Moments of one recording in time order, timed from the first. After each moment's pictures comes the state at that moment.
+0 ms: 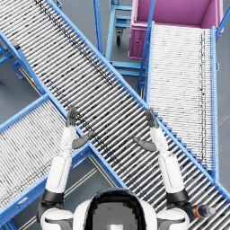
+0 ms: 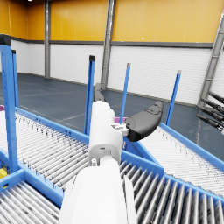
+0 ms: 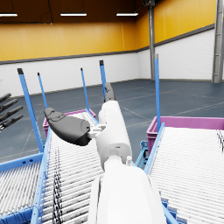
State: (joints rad) left arm 0.29 1.21 0.20 -1.80 1.00 0.10 0.10; right arm 0.29 -1.21 0.20 1.80 1.00 0.10 -0.10
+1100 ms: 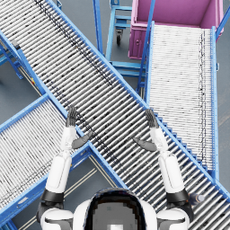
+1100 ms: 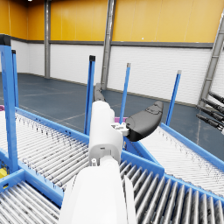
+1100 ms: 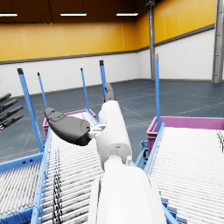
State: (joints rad) left arm 0.29 1.21 0.20 -1.80 1.00 0.10 0.10; right arm 0.29 -1.21 0.20 1.80 1.00 0.10 -0.10
